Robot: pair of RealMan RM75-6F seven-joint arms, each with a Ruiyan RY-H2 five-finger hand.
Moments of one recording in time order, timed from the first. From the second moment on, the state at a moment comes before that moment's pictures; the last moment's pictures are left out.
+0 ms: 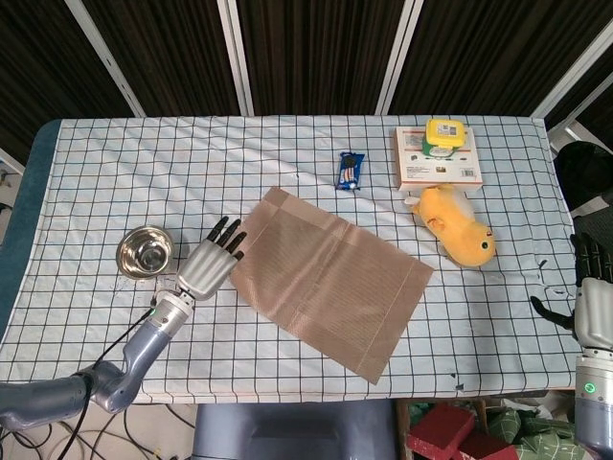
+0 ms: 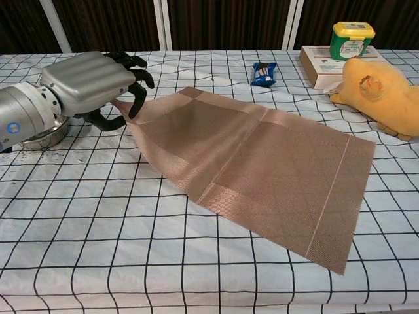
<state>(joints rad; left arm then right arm) -0.77 -1.59 -0.05 -1.38 1.35 1.11 0.61 0.15 -1.18 0.25 -1.61 -1.20 1.44 -0.05</state>
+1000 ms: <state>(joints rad) -0.75 -1.50 0.10 -1.69 1.59 1.04 0.62 0.15 -1.18 0.26 -1.61 -1.19 1.44 -0.04</state>
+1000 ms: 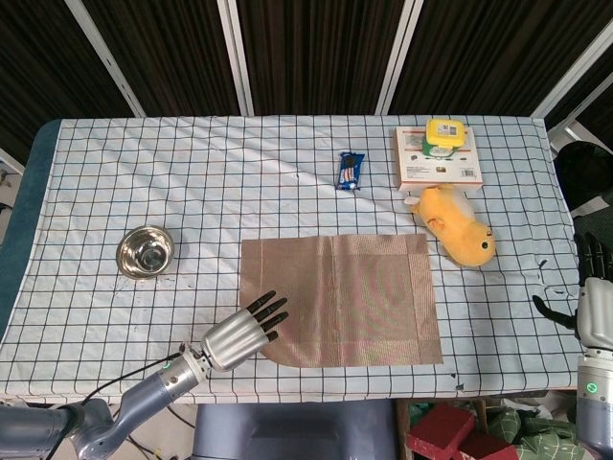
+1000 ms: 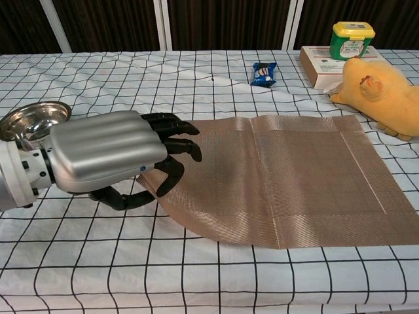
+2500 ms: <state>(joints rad) -0.67 -1.43 0.13 -1.71 1.64 0.99 0.61 0.15 -1.18 0.26 -1.62 -1.19 1.44 -0.04</state>
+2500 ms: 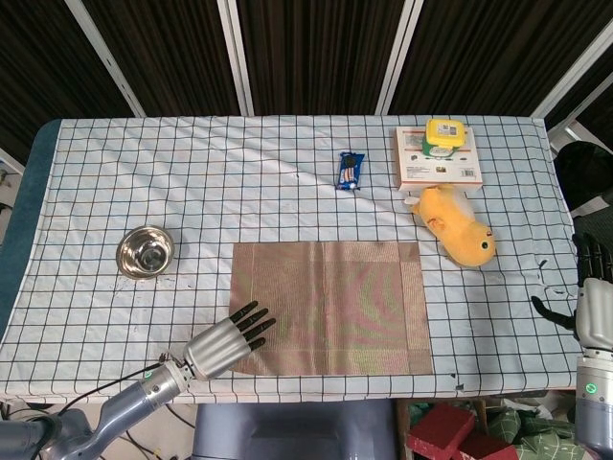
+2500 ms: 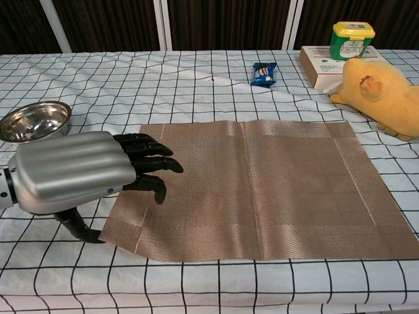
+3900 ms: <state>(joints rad) -0.54 -1.31 -0.08 -1.53 1.29 1.16 0.57 0.15 -1.18 0.25 -1.63 -1.19 1.44 -0.06</state>
